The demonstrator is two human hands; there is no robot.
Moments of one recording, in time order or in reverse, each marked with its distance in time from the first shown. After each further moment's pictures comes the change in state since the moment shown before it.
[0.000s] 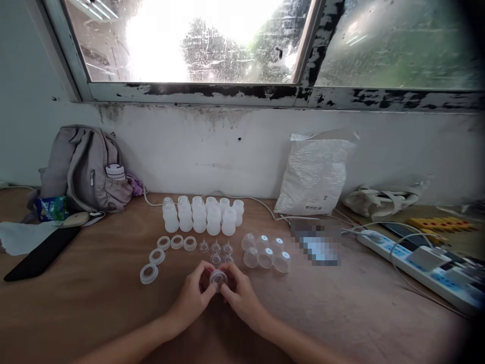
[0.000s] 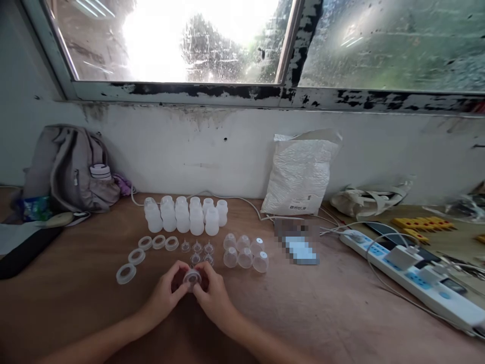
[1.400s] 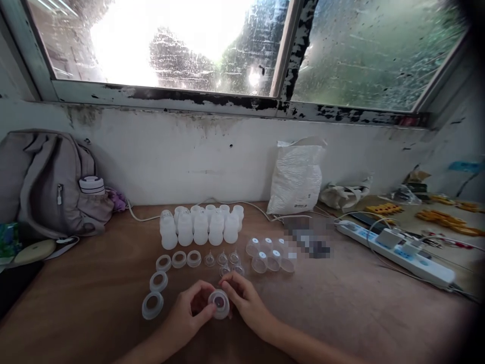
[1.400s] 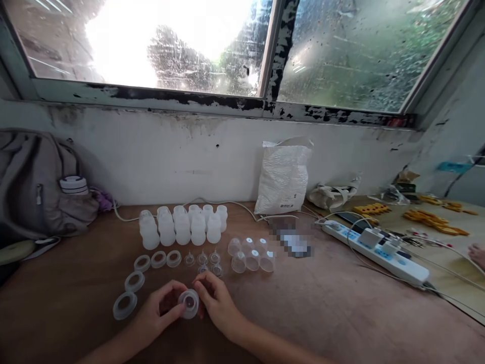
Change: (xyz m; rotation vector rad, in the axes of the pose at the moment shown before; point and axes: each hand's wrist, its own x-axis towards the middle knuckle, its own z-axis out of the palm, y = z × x) left_hand 0.006 -0.029 -0.064 -0.221 -0.341 0.003; right_hand 0.019 -0.003 0.036 0.224 0.057 0.131
